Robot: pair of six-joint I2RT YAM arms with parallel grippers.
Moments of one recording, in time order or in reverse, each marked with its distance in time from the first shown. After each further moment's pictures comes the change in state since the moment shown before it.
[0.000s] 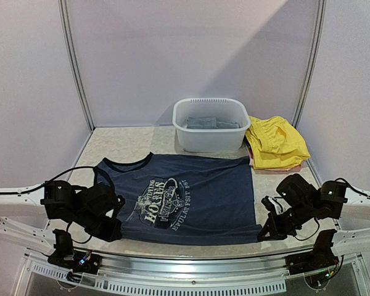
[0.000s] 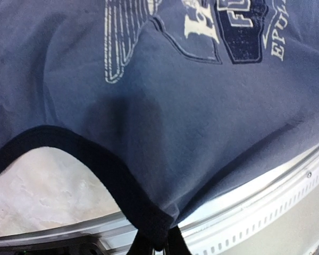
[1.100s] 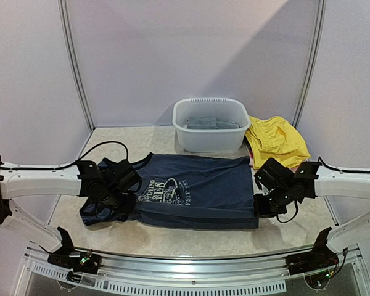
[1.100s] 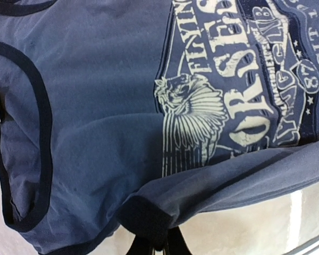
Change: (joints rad) left arm 0.210 0.373 0.191 0.154 -0.276 0.235; right arm -0.053 0.360 0.229 0.006 0.393 -0.126
